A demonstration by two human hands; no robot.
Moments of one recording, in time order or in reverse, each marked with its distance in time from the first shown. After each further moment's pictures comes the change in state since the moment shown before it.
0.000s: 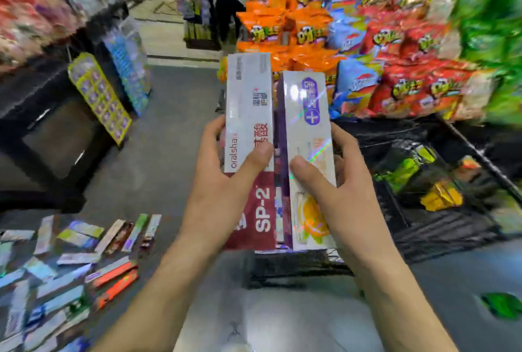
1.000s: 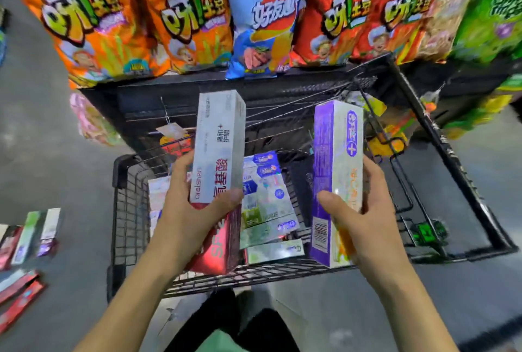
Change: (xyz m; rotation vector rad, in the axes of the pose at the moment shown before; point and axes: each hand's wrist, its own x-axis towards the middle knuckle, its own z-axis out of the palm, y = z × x) left_hand 0.156 -0.220 0.265 0.135 -0.251 -0.385; right_hand 0.184 0.174 -0.318 -0.125 0.259 0.373
